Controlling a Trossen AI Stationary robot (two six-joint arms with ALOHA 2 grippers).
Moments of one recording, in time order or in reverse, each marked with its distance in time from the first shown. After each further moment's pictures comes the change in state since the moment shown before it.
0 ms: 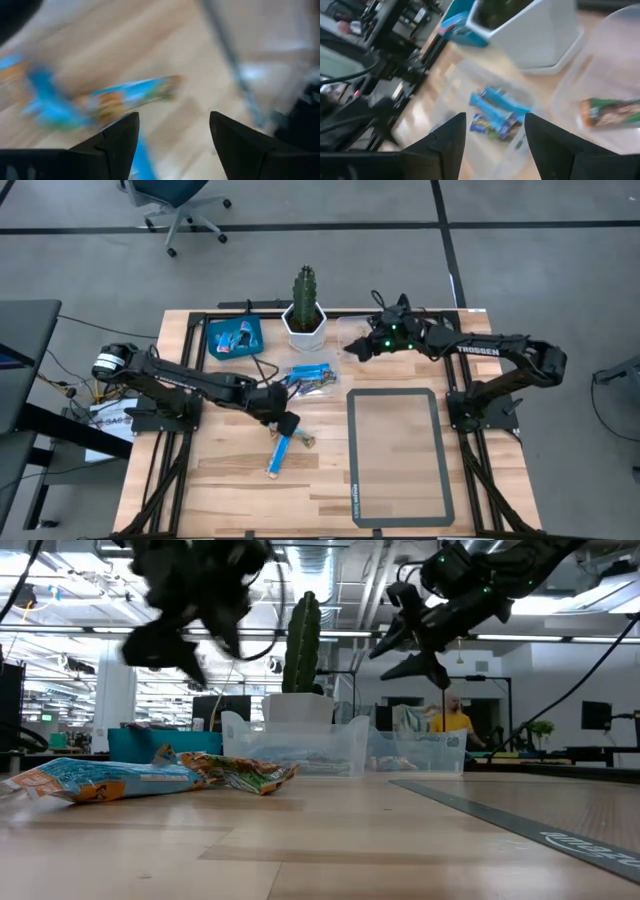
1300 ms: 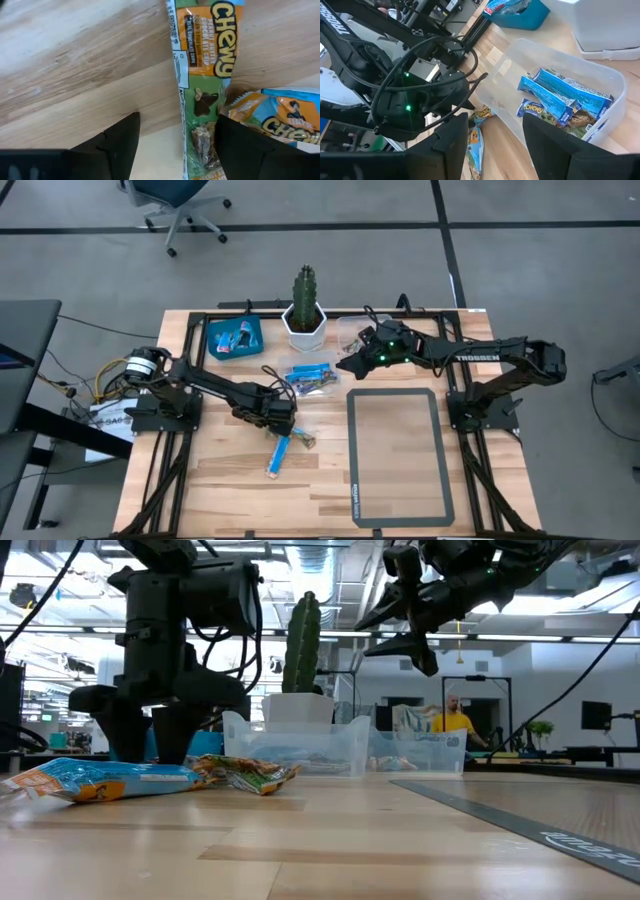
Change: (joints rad) left arm 0.018 0.266 -0.037 -0.199 -0.046 -0.178; right arm 0.178 -0.001 0.000 0.095 0.009 0.062
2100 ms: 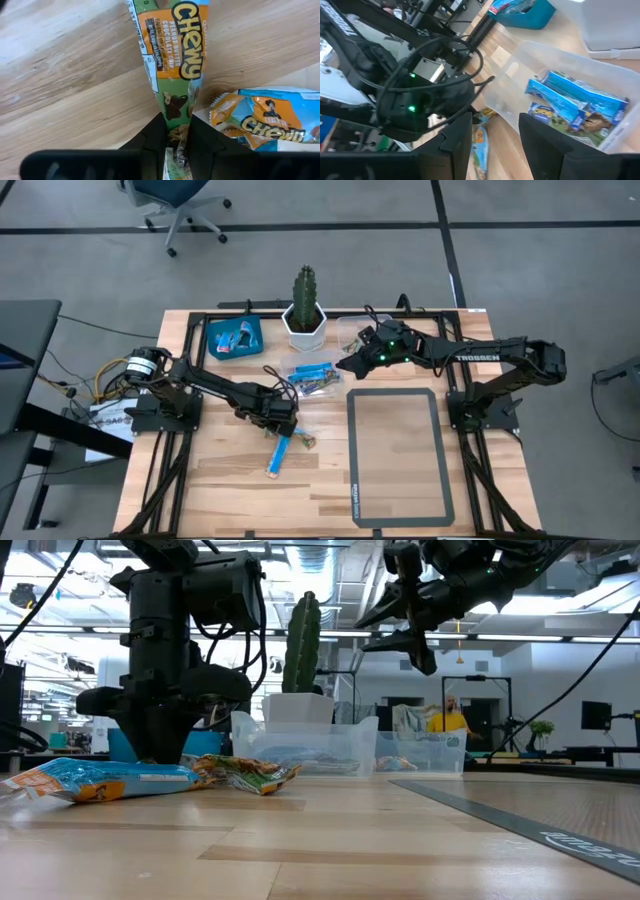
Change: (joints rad) left arm -0.001 0.001 0.009 0.010 0.003 0.016; right arm 0.000 0.000 0.000 0.013 -0.023 0.007
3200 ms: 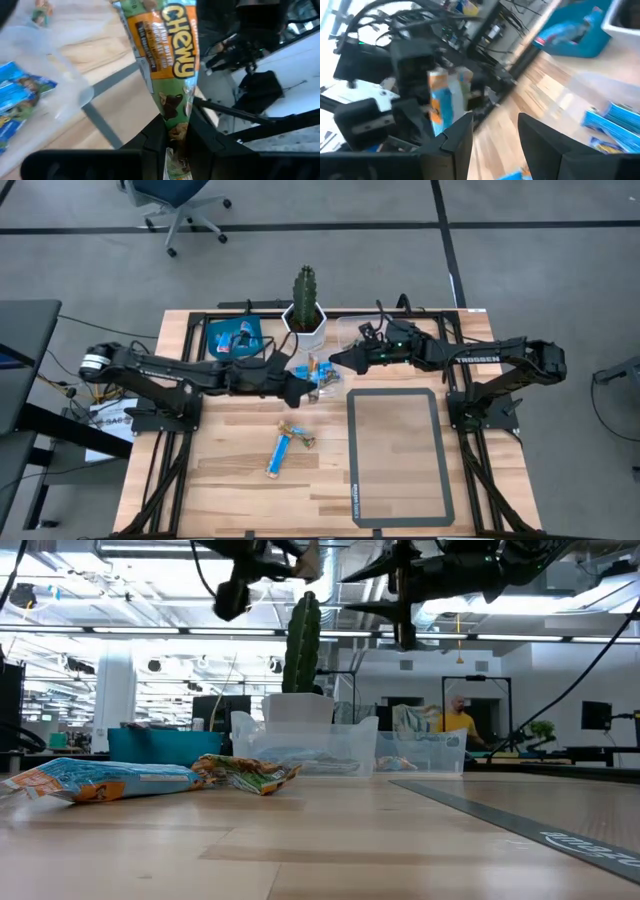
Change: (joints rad) left arm 0.055 -0.402 0.000 0.713 -0.198 0.331; right arm 0.039 0.001 0.000 0.254 -0.001 0.130
